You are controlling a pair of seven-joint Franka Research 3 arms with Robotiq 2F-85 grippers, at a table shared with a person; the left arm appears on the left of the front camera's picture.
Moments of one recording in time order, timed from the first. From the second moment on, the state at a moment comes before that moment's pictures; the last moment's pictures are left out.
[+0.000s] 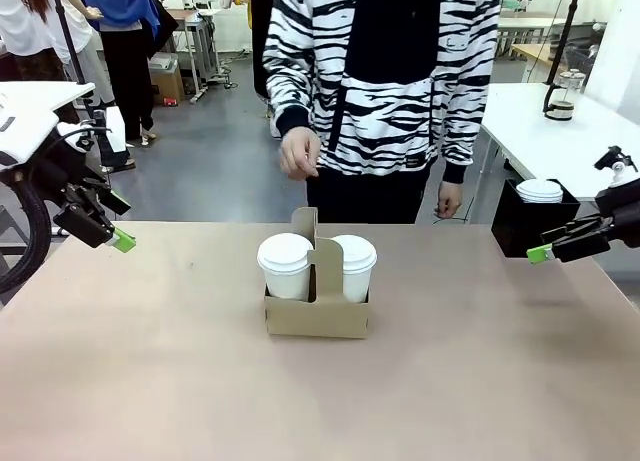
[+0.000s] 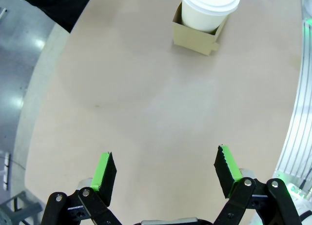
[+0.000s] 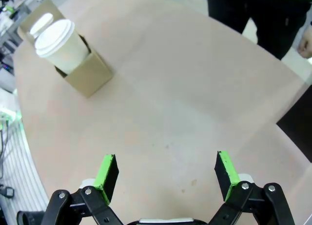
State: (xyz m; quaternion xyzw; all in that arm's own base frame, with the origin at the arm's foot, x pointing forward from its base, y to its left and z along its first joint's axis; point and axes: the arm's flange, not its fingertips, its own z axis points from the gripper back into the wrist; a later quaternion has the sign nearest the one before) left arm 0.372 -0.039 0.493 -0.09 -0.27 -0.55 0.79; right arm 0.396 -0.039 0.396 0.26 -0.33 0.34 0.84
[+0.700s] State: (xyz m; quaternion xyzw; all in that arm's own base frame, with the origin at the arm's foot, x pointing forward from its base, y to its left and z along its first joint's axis) left arm 0.372 -0.039 0.493 -0.09 -0.27 -0.55 0.79; right arm 0.396 -0.039 0.396 0.26 -0.33 0.34 0.84
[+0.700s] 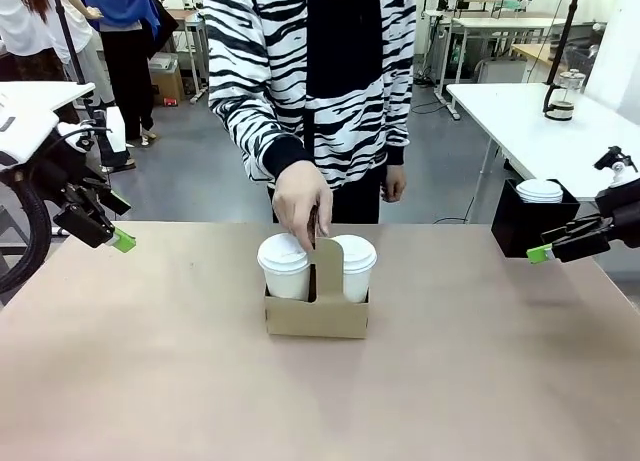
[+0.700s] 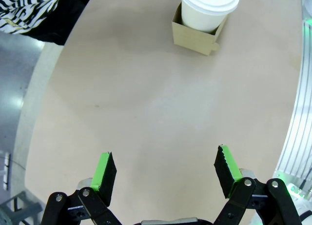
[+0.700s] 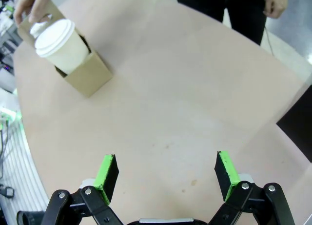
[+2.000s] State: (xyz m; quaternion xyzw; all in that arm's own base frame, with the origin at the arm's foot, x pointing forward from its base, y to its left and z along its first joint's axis) left arm 0.372 -0.039 0.493 -0.09 -0.27 -0.55 0.79; right arm 0.396 -0.039 0.396 0.26 -0.33 0.34 0.84
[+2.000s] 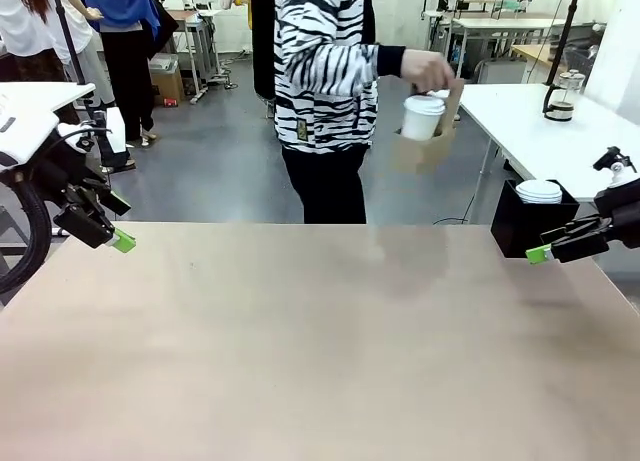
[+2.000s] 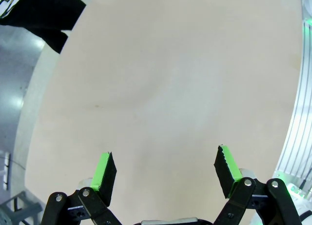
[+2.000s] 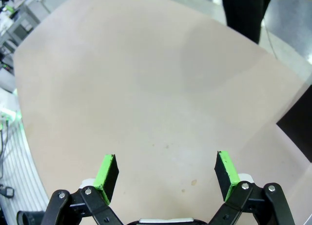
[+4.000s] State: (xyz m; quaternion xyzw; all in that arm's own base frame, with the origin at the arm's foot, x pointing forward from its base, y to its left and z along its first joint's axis) left arm 0.372 -0.039 0.493 -0.09 -0.27 -0.55 0.79; right arm 0.396 -0.039 0.396 0.26 -0.33 0.34 0.84
